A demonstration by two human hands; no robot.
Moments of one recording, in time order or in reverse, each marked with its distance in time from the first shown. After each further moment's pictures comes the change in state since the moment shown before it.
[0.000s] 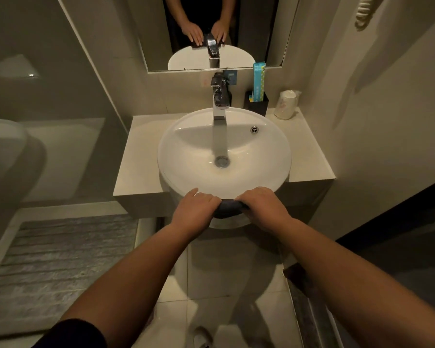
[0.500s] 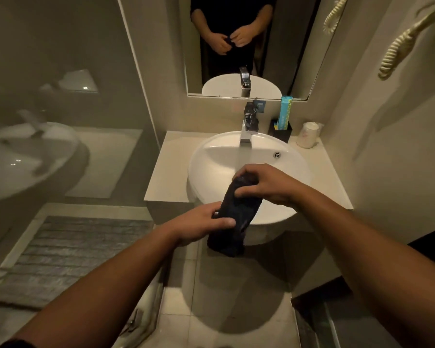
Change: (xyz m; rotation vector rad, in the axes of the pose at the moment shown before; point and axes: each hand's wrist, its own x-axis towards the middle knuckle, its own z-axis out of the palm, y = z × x) left_hand -0.067 -0.032 -0.094 -1.437 -0.288 -0.146; right_hand 0.030 -0.072 -0.141 0.772 -0.175 -0.066
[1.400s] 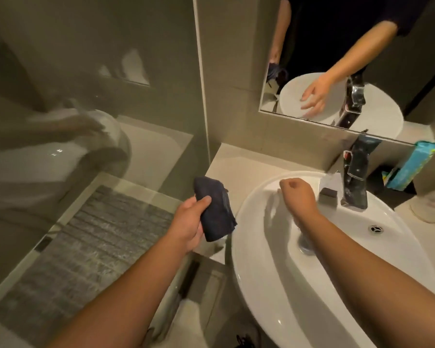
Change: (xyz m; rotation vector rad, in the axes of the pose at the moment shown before) left_hand 0.120 -0.065 -0.203 -0.911 0.963 -0.025; right_hand 0.324 0.119 0.014 0.136 0.375 0.371
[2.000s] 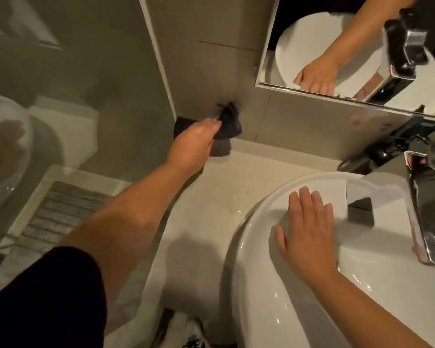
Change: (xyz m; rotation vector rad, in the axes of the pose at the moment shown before) left_hand 0.279 0.036 0.045 1.601 -0.214 0.885; right_hand 0.017 0.070 0.042 -1.061 0.097 -0.371
